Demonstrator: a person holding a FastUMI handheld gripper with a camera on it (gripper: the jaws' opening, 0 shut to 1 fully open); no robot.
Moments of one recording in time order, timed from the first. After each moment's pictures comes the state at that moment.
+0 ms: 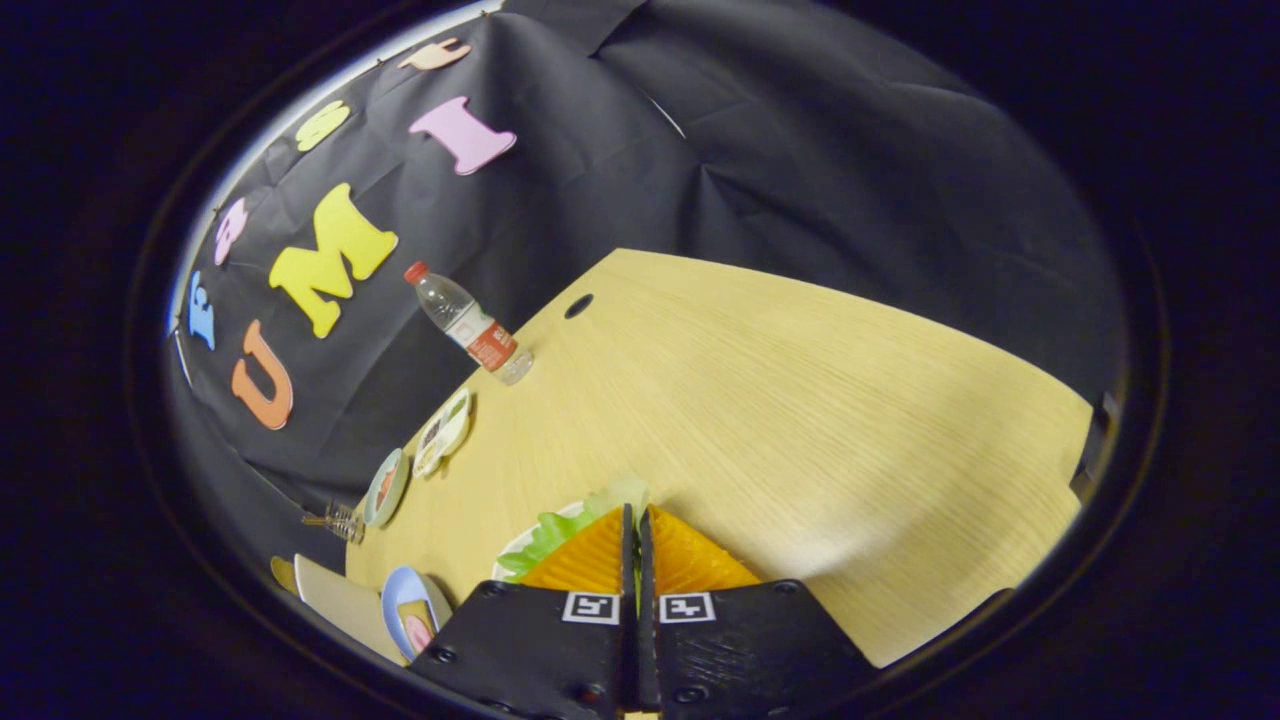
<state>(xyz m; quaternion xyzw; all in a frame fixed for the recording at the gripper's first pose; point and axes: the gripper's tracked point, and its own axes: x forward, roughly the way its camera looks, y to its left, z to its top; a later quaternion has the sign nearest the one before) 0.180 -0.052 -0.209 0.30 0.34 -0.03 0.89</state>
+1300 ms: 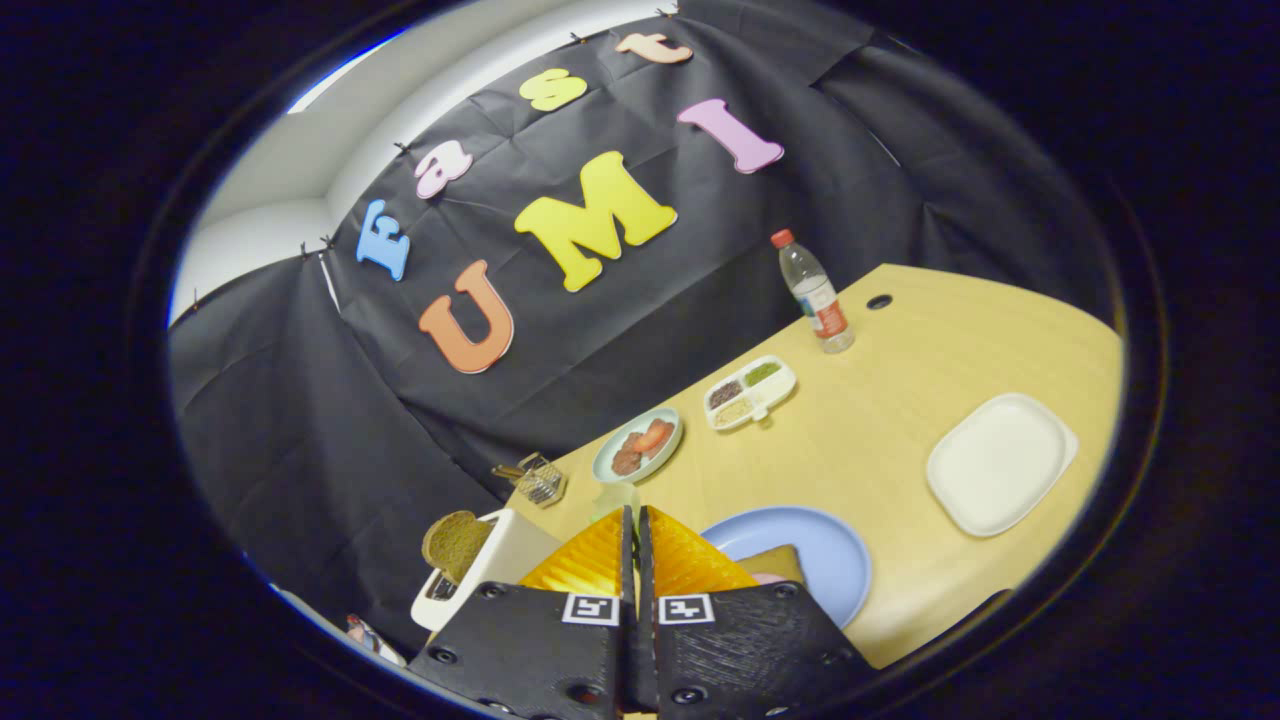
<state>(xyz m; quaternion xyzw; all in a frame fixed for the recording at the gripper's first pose) 0.101 0.285 -0.085 0.30 0.25 0.19 0.90</state>
